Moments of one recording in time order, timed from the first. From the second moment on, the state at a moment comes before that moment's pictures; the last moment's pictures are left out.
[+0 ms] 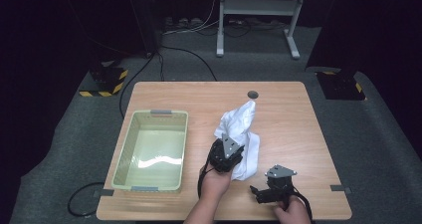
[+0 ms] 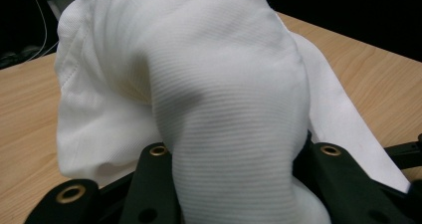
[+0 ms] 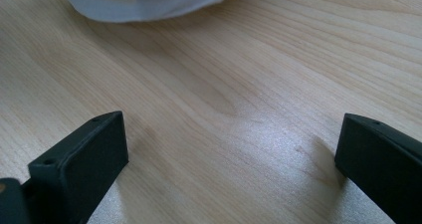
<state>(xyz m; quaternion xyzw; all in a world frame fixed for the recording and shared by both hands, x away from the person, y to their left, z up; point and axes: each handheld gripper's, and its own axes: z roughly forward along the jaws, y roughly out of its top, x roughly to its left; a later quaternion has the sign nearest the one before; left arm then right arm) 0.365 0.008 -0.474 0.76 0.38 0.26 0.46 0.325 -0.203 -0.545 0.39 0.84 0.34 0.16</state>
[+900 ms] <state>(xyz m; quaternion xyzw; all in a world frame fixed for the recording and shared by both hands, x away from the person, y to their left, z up) 0.384 0.004 -0.505 0.79 0.40 0.24 0.39 0.325 -0.203 -0.545 0.39 0.84 0.34 0.16</state>
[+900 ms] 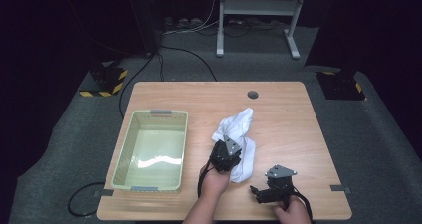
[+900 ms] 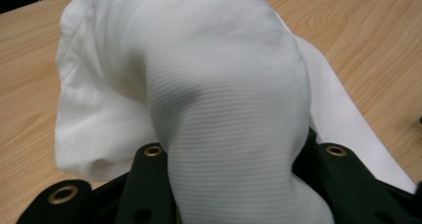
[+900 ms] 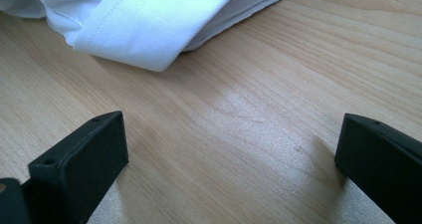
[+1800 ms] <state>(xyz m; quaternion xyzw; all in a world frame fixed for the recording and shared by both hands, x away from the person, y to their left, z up) 0.392 -0.001 -0.525 0.83 0.39 0.21 0.35 0.325 -0.203 -0.545 0.39 0.84 0.34 0.16</state>
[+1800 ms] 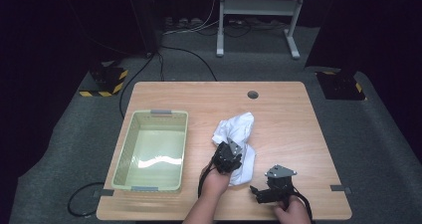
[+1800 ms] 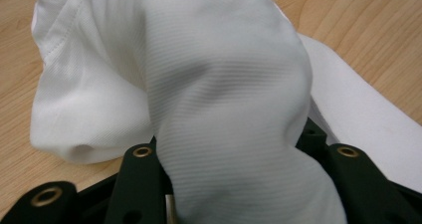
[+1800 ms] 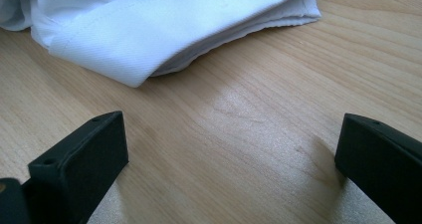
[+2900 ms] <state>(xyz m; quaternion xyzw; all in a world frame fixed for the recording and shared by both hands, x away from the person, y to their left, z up) 0.387 0.012 -0.497 0.80 0.40 0.21 0.39 0.325 -0.203 -0.545 0.39 0.84 0.34 0.16</state>
